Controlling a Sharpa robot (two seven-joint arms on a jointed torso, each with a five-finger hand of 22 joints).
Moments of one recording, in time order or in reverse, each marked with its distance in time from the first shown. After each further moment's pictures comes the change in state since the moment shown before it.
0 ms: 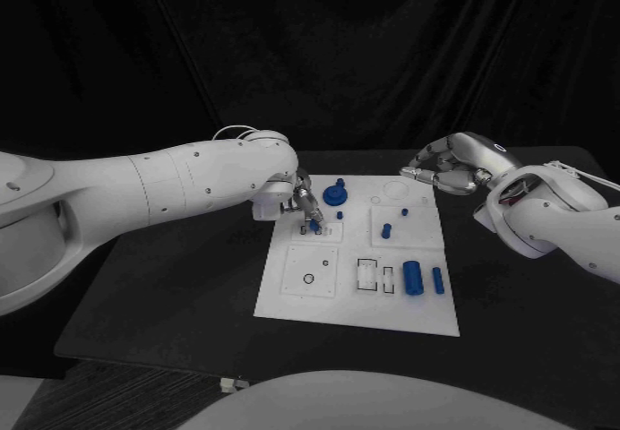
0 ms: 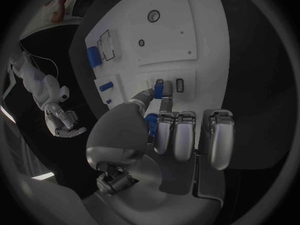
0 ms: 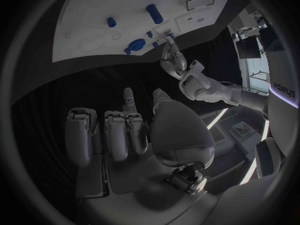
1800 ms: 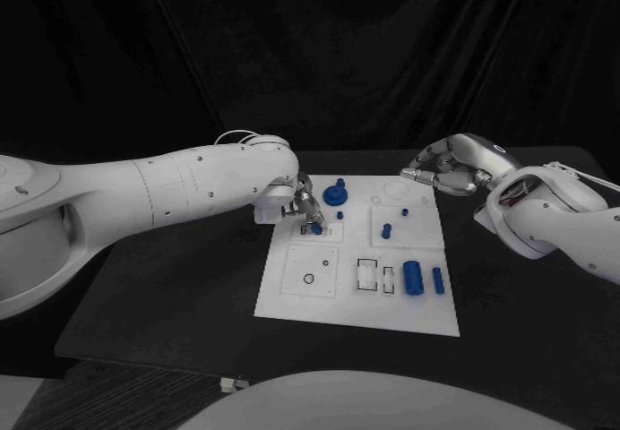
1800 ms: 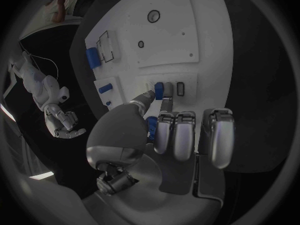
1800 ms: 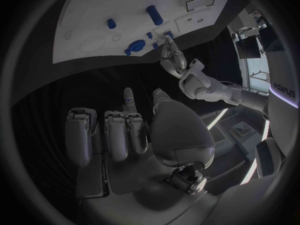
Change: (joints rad) left arm -0.015 0.006 0.000 -0.011 0.001 -0.004 0.013; left_hand -0.068 -0.008 0.055 0.036 -0.152 -0.025 0.024 -0.027 0.021 0.000 0.000 0.000 0.000 0.000 0.000 0.000 0.000 0.000 0.000 0.000 -0.035 0.000; right arm -0.003 0.001 0.000 -0.003 0.000 0.005 0.000; right_hand 0.000 0.000 0.000 0.000 0.000 0.000 0.000 0.000 0.000 0.000 0.000 0.000 0.000 0.000 0.000 0.000 0.000 0.000 0.000 0.000 0.000 0.000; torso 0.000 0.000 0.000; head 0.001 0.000
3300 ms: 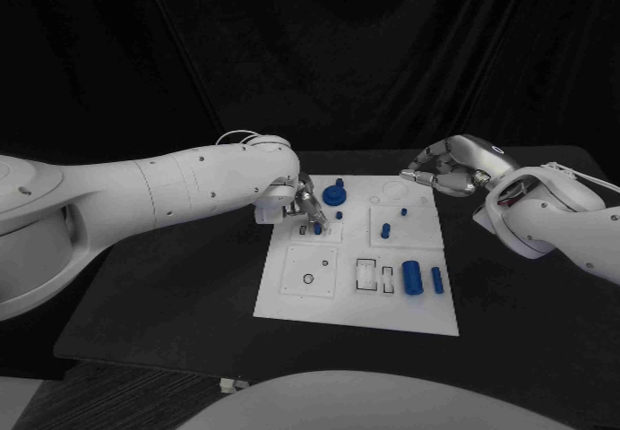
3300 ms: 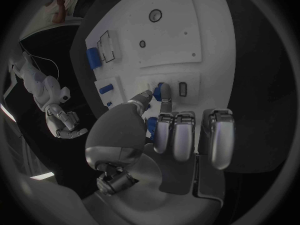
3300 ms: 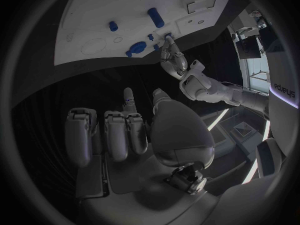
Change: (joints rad) left arm -0.001 0.011 0.000 -0.010 0.000 0.008 0.005; left_hand -0.022 -0.022 -0.028 0.008 0.000 -0.128 -0.033 0.195 0.390 -0.004 -0.015 0.000 0.000 0.009 -0.009 0.000 0.000 0.000 0.010 -0.011 -0.012 0.000; right arm -0.004 0.002 0.000 -0.009 0.000 0.008 0.000; right_hand 0.000 0.000 0.000 0.000 0.000 0.000 0.000 0.000 0.000 0.000 0.000 0.000 0.000 0.000 0.000 0.000 0.000 0.000 0.000 0.000 0.000 0.000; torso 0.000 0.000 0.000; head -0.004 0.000
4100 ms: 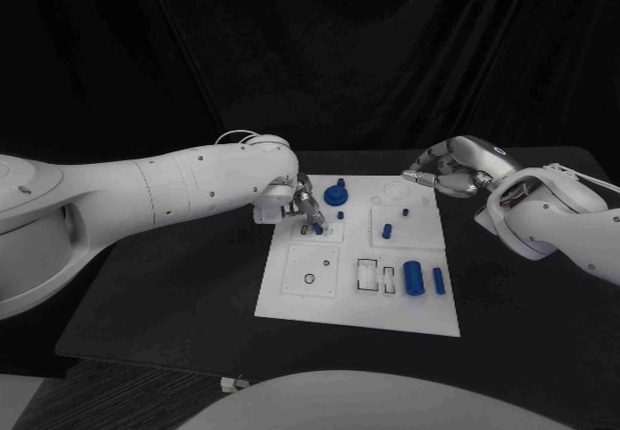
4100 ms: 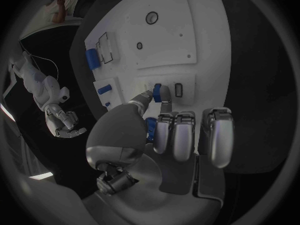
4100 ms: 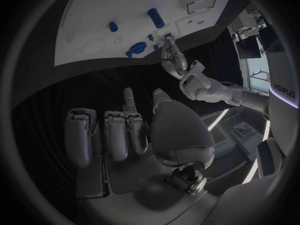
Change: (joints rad) left arm -0.001 -0.010 0.000 0.000 0.000 0.011 -0.002; left_hand 0.017 0.016 -0.012 -0.013 0.001 -0.042 -0.008 0.090 0.158 0.003 -0.004 0.000 0.000 0.000 0.000 0.000 0.000 0.000 -0.010 -0.010 -0.011 0.000; right arm -0.001 0.001 0.000 -0.002 0.000 0.002 0.000; right_hand 0.000 0.000 0.000 0.000 0.000 0.000 0.000 0.000 0.000 0.000 0.000 0.000 0.000 0.000 0.000 0.000 0.000 0.000 0.001 0.012 0.000 0.000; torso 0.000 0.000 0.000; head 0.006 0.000
